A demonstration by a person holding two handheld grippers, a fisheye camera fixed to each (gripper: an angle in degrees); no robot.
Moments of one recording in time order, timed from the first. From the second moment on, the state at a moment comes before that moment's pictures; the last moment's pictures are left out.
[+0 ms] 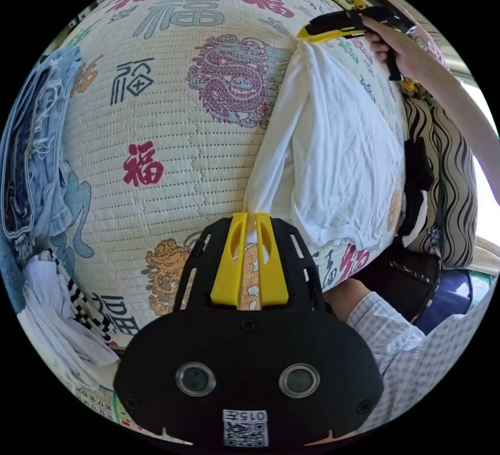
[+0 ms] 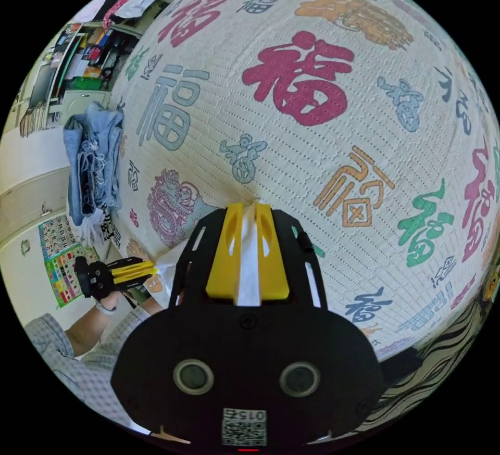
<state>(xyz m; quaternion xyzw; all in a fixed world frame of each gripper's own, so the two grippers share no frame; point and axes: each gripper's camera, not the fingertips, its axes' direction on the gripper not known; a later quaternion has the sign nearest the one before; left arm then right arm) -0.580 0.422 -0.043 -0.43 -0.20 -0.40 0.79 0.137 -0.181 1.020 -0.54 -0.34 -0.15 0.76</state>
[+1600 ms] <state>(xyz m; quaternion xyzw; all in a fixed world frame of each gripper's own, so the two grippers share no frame) -0.356 0.425 0.244 -0.58 -0.08 -0.20 0.79 0.477 -0.063 0.874 -0.43 -0.25 0.15 0.85</state>
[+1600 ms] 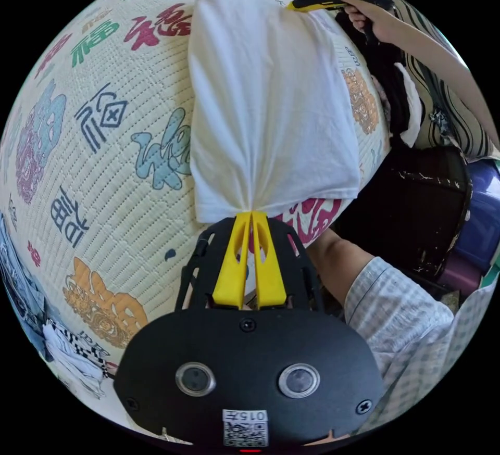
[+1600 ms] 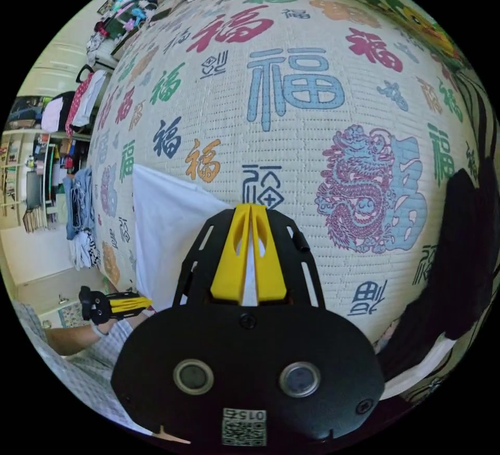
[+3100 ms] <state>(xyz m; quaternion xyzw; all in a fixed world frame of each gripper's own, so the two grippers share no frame) -0.577 0.212 0.436 -0.43 0.13 -0.06 0.89 0.632 0.024 0.801 -0.32 -0.44 0.27 0.80</state>
